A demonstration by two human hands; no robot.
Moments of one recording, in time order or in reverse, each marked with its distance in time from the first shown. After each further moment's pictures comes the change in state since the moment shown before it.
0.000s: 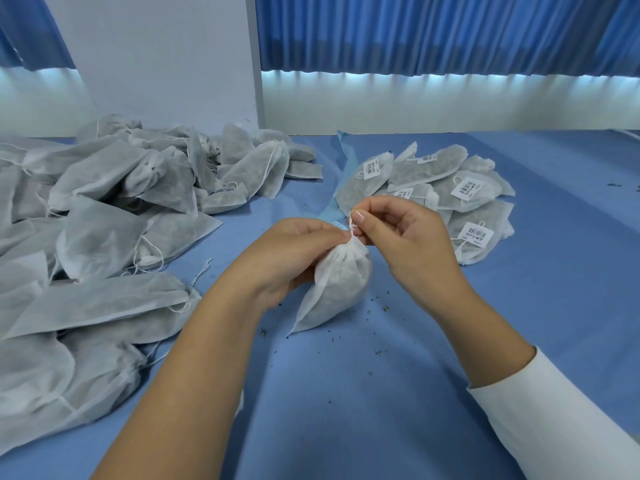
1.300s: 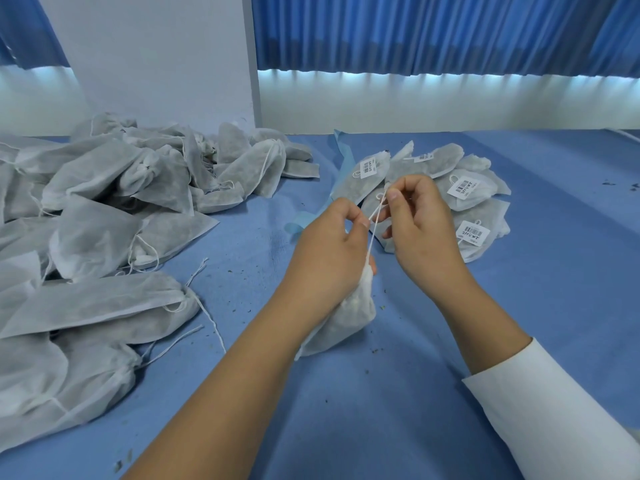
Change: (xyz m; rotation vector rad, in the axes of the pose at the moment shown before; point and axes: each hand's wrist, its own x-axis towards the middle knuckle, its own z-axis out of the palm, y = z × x) left_hand 0.010 -0.011 0.044 0.344 0.298 0.269; right_hand 0.012 0.006 -0.010 -0.301 0.232 -0.059
